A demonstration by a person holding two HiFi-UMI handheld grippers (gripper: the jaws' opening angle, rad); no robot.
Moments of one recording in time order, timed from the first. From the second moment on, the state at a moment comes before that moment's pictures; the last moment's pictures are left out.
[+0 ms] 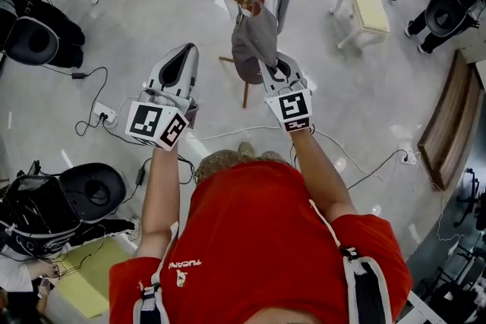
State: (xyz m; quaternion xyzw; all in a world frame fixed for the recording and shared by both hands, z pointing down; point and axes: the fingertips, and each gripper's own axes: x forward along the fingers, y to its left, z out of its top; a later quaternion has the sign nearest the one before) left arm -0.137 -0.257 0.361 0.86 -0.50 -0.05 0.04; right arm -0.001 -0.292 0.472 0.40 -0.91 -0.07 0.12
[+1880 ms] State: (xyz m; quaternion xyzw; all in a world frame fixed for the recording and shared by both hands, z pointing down) left arm -0.106 -0.296 0.373 0.90 -0.43 -0.03 0.08; right arm 0.001 -0.300 0.469 0.40 -0.91 -0.02 0.06
